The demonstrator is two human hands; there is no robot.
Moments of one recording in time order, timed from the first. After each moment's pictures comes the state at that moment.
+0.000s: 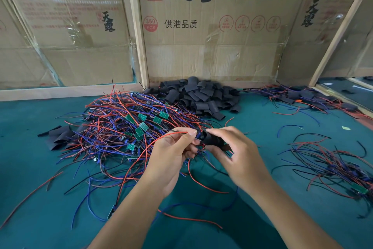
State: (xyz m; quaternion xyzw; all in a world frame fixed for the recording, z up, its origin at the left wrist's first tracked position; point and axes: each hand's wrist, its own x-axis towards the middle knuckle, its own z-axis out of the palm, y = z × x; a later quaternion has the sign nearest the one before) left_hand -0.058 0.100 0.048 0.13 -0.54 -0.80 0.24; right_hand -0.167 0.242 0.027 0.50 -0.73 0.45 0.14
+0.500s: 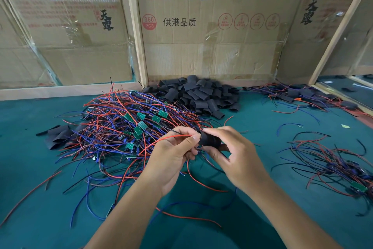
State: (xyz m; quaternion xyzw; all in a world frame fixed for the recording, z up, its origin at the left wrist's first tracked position) left_hand -0.057 0.099 0.043 0.09 -0.56 -0.80 0.21; right_hand -0.164 0.240 0.025 0.51 -0.71 0.47 0.13
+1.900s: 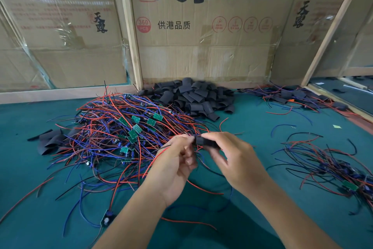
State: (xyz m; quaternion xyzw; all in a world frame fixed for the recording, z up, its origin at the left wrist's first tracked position) left_hand -0.066 0.115 0.045 0.17 -0.41 -0.88 0.17; right_hand -0.161 0.249 0.037 0.53 -0.73 0.37 0.22
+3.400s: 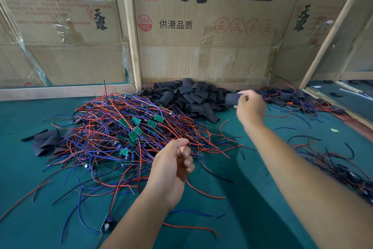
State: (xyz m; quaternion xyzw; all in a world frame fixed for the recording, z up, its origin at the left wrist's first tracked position) left_hand -0.066 0.109 0.041 0.22 -0.38 -0.88 0.19; right_hand -0.312 0.194 0.062 0.10 -0.84 0.51 0.15
